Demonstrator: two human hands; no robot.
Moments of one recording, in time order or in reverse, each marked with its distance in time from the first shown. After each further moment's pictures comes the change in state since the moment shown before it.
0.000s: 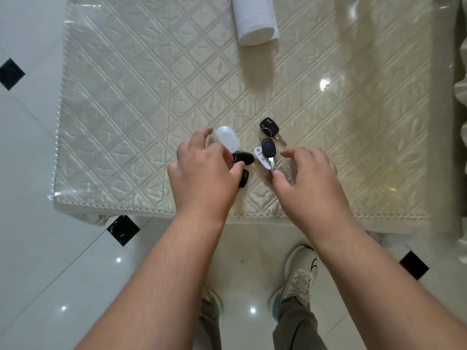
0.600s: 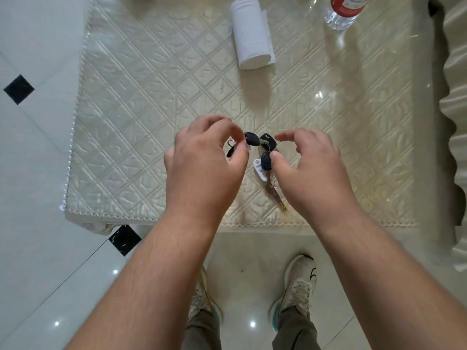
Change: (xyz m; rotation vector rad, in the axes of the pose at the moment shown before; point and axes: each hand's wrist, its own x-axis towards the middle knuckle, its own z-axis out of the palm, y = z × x) left_hand 0.002 0.019 -0.062 -0.334 0.150 0.145; right_hand 0.016 -0.033 -0.037 0.129 0.097 -0.087
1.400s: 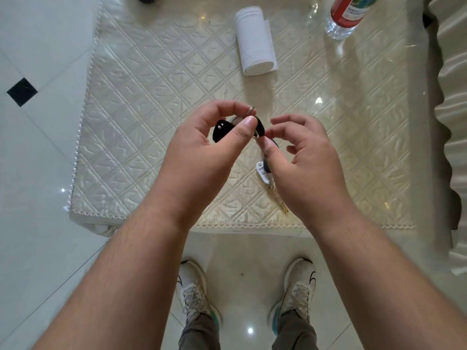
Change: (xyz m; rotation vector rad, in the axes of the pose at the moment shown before) left_hand 0.008 0.005 -0.034 -0.726 -0.182 -0.086; right_hand -0.006 -0.029 -0.003 0.324 0.064 -0.135
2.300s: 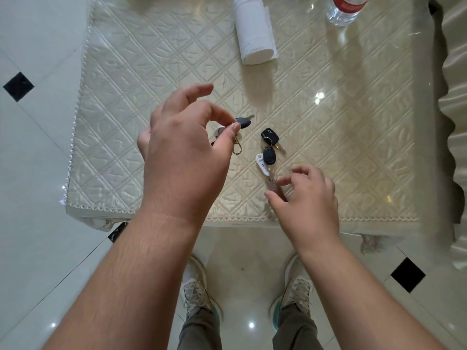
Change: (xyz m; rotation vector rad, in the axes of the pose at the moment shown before) left_hand -0.012 0.000 -0.002 0.672 0.232 0.138; right_hand -0.049 0.070 0.022 -0.503 -0.042 0.269
